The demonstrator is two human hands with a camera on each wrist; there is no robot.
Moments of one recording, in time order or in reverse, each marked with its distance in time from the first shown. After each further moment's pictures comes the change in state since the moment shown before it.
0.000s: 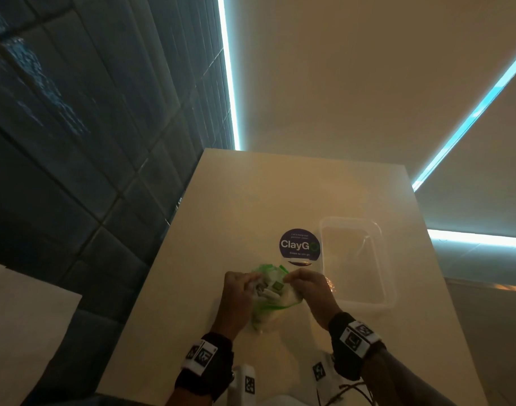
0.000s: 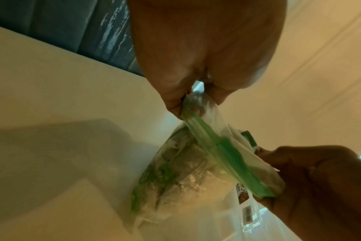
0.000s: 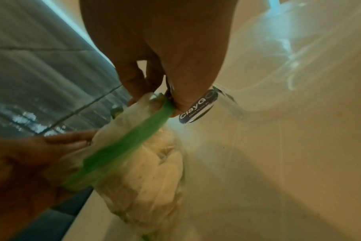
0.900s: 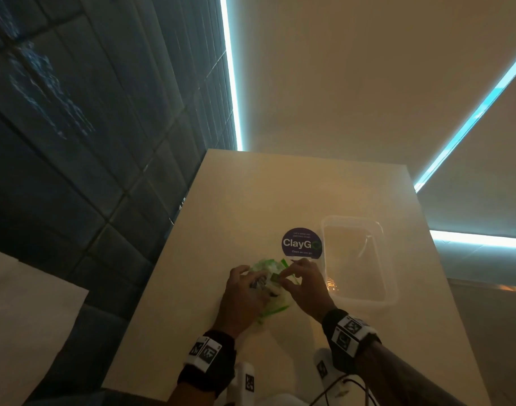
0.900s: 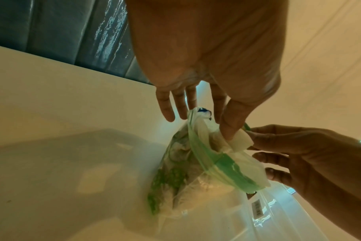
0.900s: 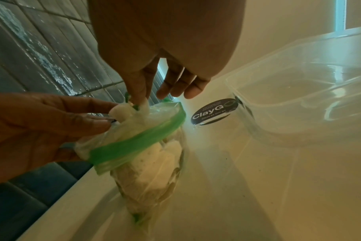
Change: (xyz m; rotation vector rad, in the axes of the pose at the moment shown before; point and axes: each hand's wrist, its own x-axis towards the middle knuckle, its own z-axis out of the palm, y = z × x) left_hand -0.006 -0.014 0.000 0.190 -0.020 0.136; right_hand 0.013 0.017 0.011 -0.627 0.137 -0.456
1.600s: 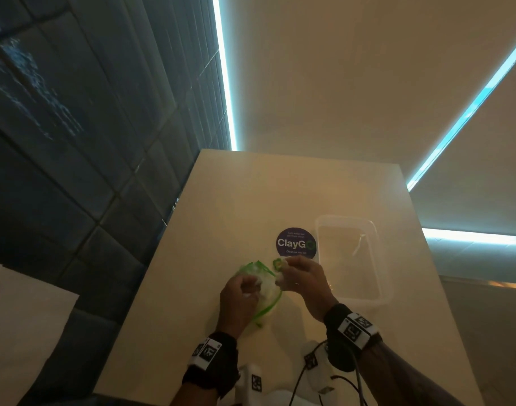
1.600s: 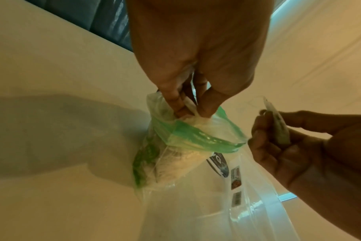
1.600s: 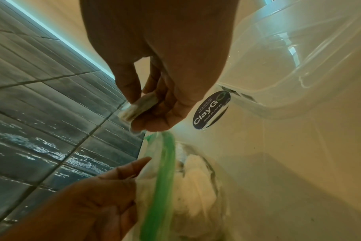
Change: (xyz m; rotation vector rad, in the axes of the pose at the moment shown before) left_hand 0.006 0.001 0.020 -0.328 0.104 -0.245; right_hand 0.001 -0.026 -0.026 0.907 -0.091 0.401
